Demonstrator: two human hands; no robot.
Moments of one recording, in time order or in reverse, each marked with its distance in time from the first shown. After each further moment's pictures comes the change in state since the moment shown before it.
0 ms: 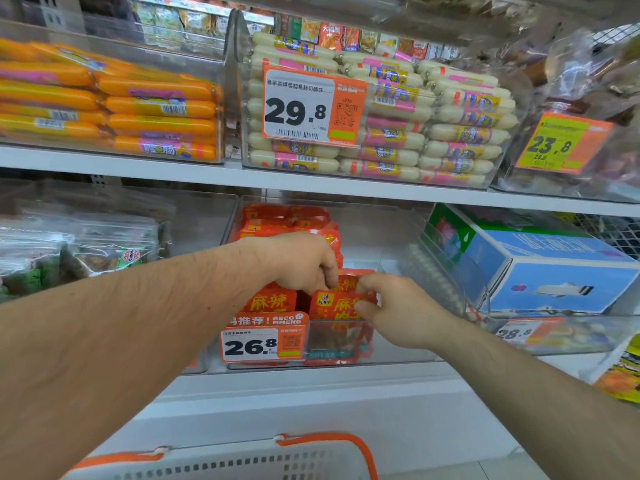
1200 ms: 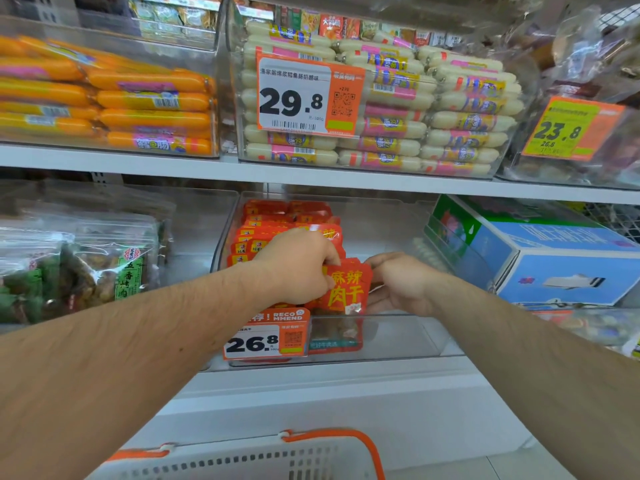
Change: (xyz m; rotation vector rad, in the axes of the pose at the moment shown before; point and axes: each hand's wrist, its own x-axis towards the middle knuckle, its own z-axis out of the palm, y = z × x) left_hand -0.018 0.014 0.019 0.072 0.329 -0.105; right_hand 0.053 0.032 0.005 0.852 -0.172 0.393
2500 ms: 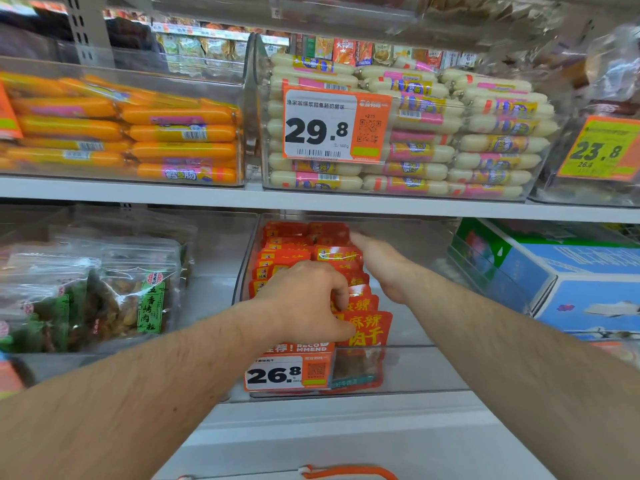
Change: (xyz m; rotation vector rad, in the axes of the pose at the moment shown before) left_hand -0.013 -0.019 0.005 -0.126 0.032 -0.002; right_hand 0.032 -0.058 0.040 0.069 0.147 -0.149
